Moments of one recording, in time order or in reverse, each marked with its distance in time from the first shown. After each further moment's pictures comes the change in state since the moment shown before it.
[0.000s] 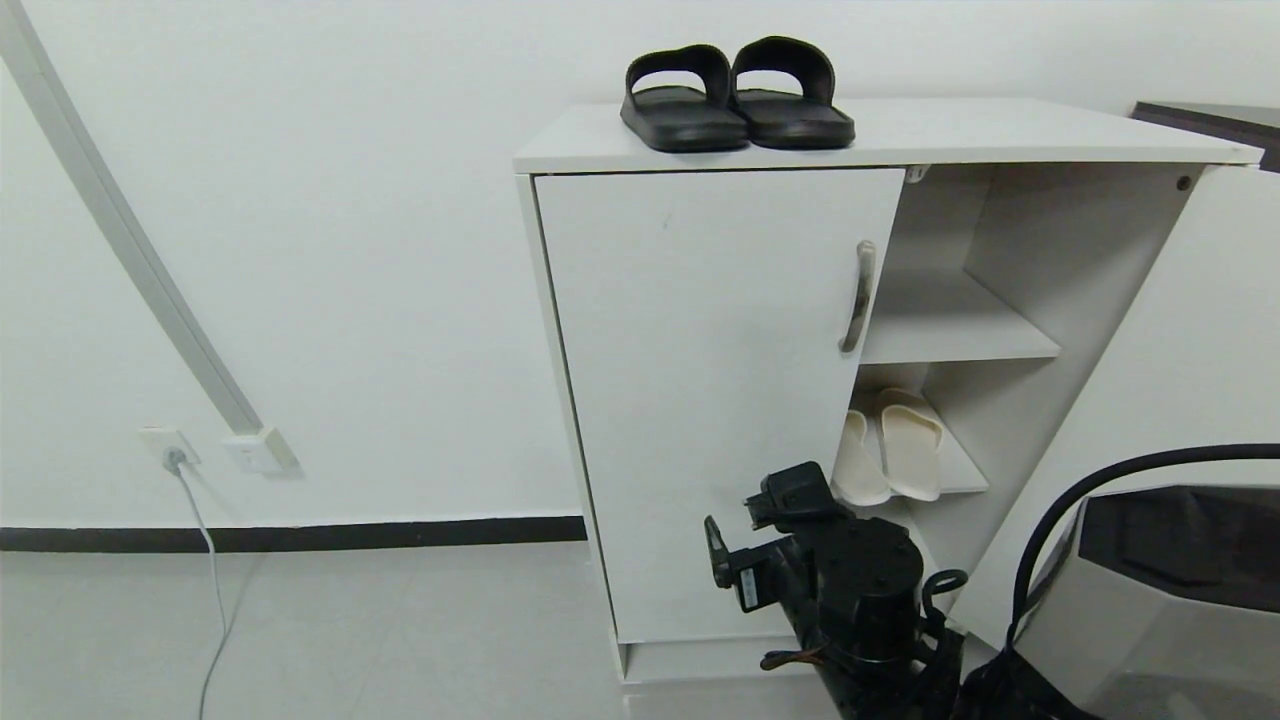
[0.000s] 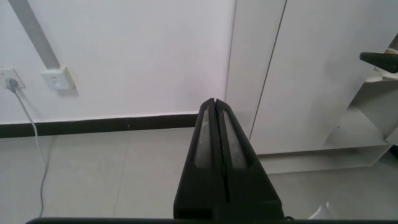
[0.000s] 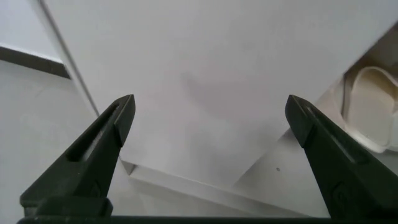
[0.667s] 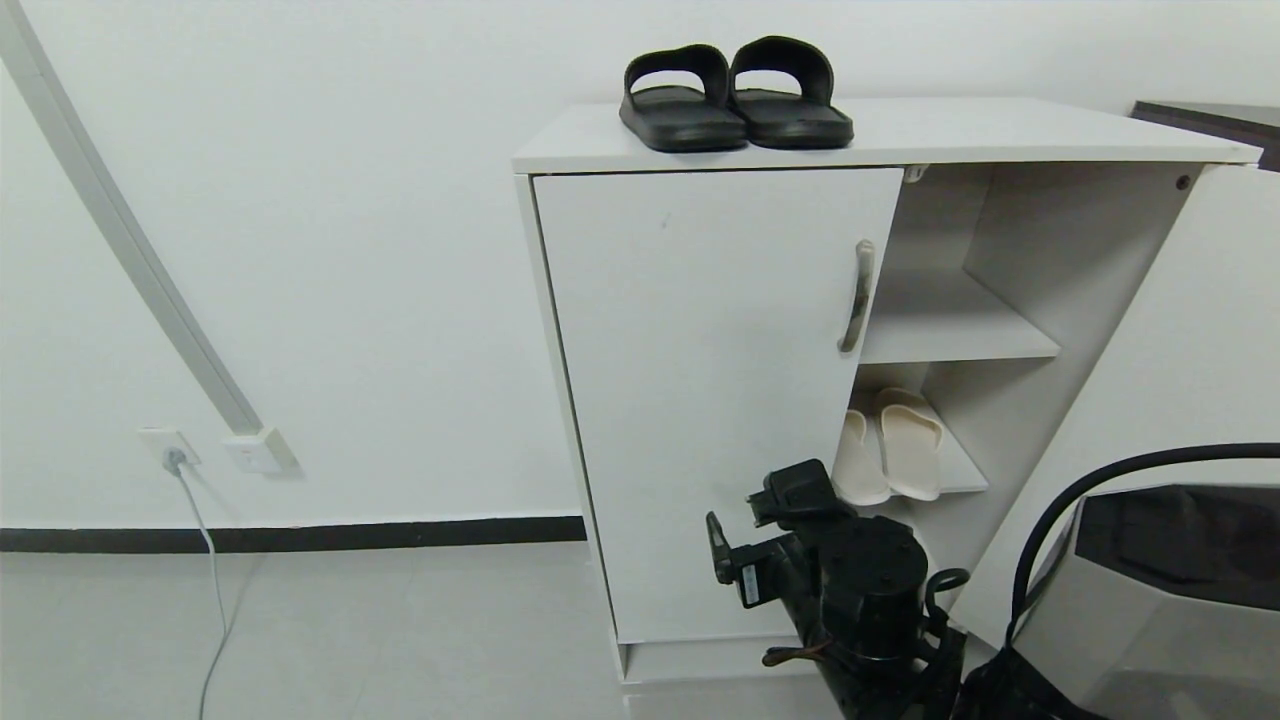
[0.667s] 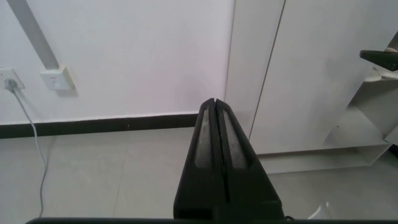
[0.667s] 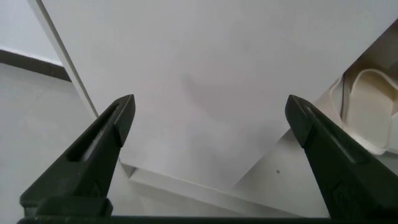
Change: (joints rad) left arm 0.001 0.000 0.000 0.000 0.000 0.000; right arm 0.001 0.003 0.001 -0.025 -0.001 -0.009
